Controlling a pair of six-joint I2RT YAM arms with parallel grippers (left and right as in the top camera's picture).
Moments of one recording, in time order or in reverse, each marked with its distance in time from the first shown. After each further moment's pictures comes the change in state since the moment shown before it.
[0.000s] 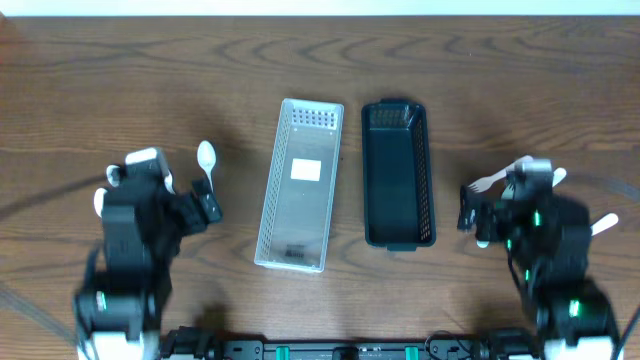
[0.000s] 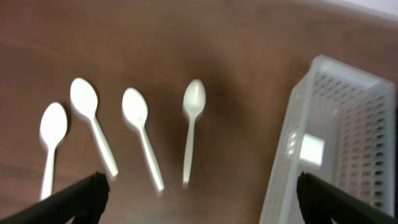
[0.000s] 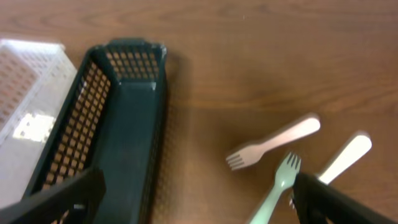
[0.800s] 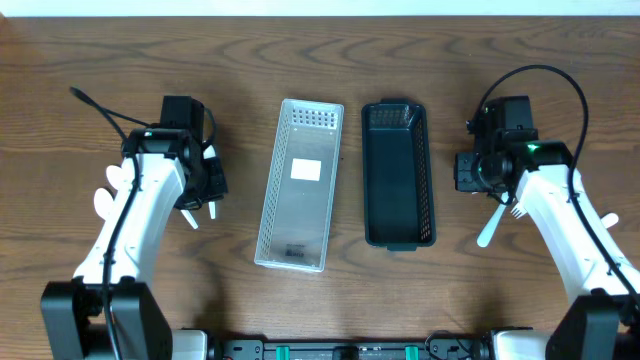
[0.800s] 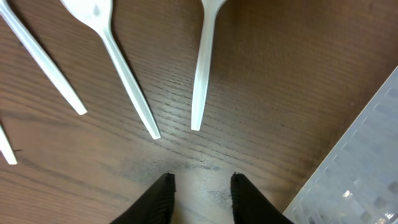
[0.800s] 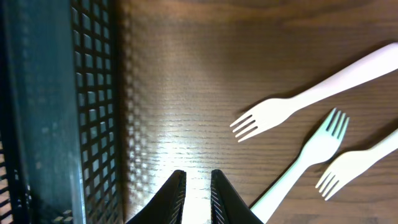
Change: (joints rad) left arm 0.000 0.708 0.199 -0.182 0.035 -0.034; right arm 0.000 0.753 0.327 -0.151 0.002 -0.002
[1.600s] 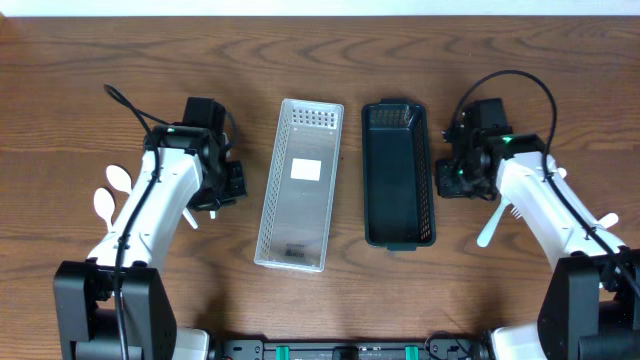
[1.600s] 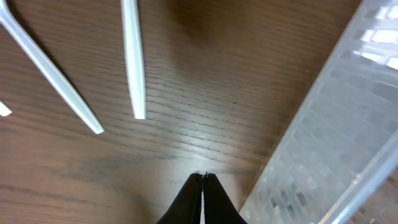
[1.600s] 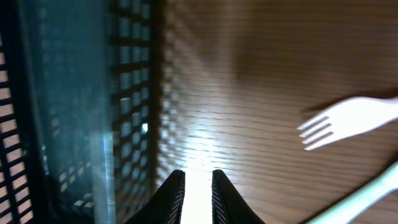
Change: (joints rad) left arm -0.080 0.039 -0.002 0.002 0.108 0.000; right arm 0.060 0.106 0.000 0.005 -0.097 0.000
